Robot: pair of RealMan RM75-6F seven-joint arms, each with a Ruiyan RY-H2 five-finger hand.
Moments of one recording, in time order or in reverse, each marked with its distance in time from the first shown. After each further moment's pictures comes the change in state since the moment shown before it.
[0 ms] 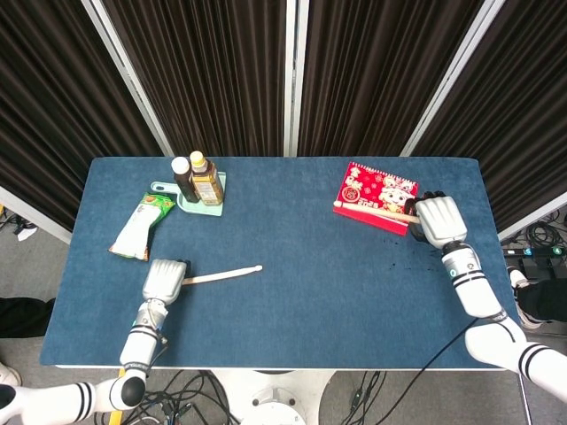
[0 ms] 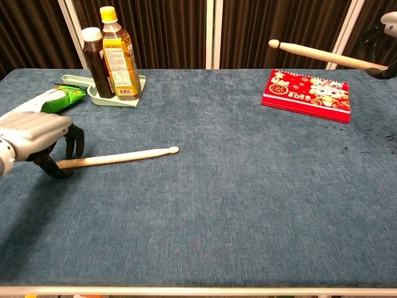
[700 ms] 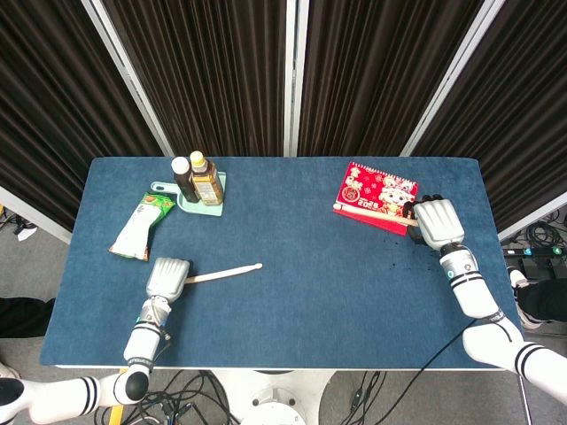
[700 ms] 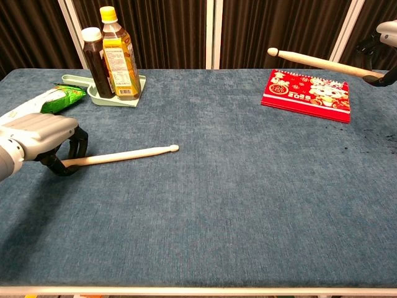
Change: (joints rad) left arm -0.038 -0.014 0.012 0.040 -0.028 -0.031 -0.009; right arm 0.001 -0.020 -0.012 0.023 0.006 -0.010 0.009
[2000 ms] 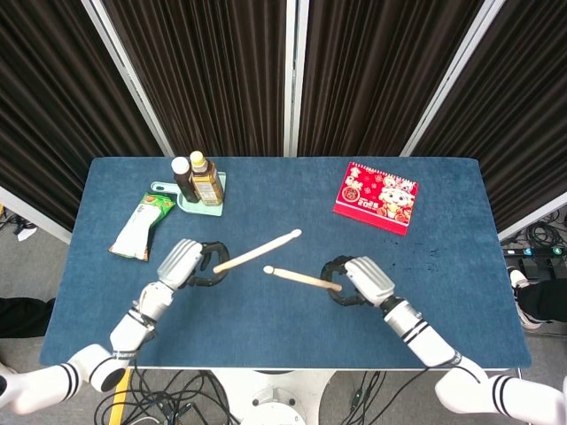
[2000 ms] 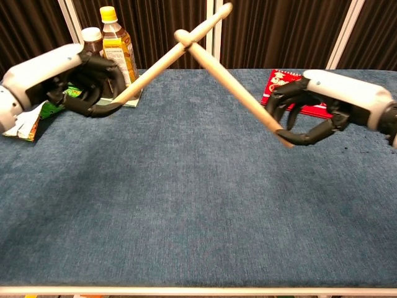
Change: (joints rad) left arm -0.031 0.085 0.004 0.140 0.707 0.090 -1.235; right arm -0.046 -0.094 -0.109 -0.296 -0.329 0.110 0.503
